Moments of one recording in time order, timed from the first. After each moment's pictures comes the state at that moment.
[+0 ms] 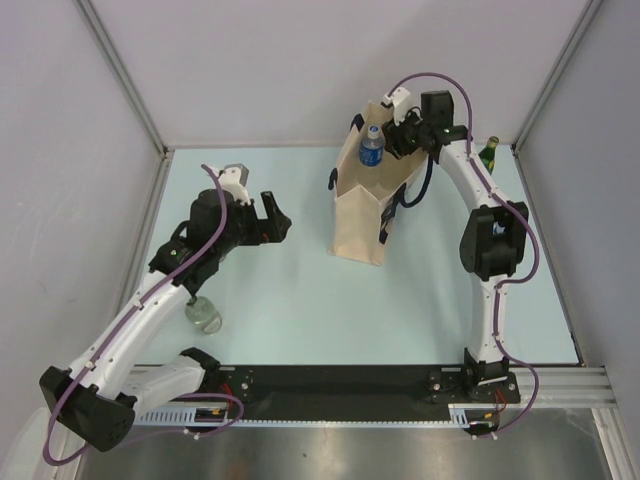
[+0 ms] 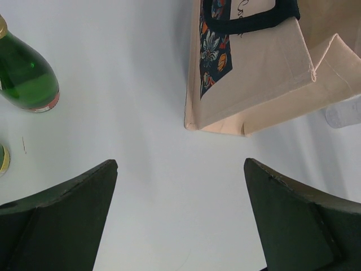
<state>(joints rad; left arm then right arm) -0.48 1.02 1.03 -0.47 -0.04 -0.44 0.19 2.20 2.12 -0.48 -0.37 -0.47</state>
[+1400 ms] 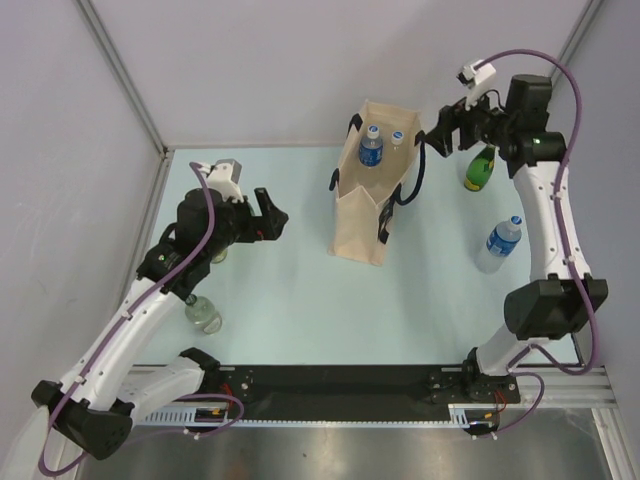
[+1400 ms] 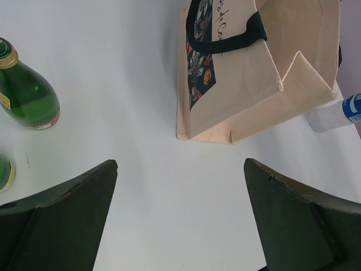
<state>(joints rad) -0.47 0.97 1.07 -0.49 -0.02 -0.41 0.03 1.67 1.91 -0.63 -0.63 -0.32</state>
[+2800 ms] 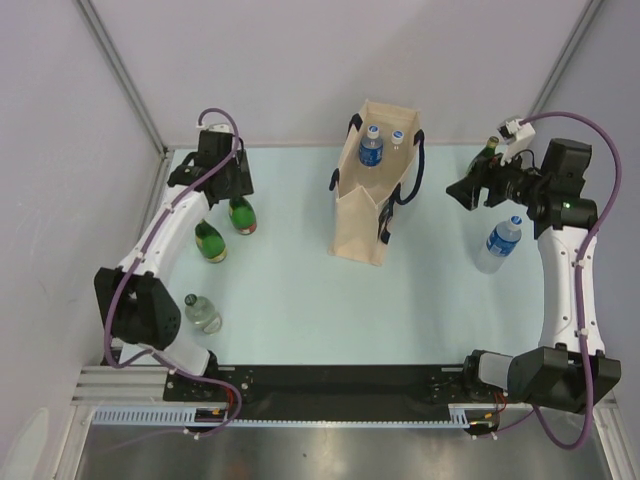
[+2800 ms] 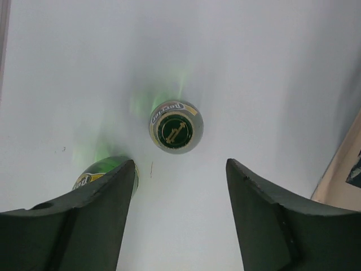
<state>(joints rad) -0.21 1.55 1.47 -0.68 -0.25 -0.28 -0.20 1.23 1.38 -0.65 -0.80 -0.19</state>
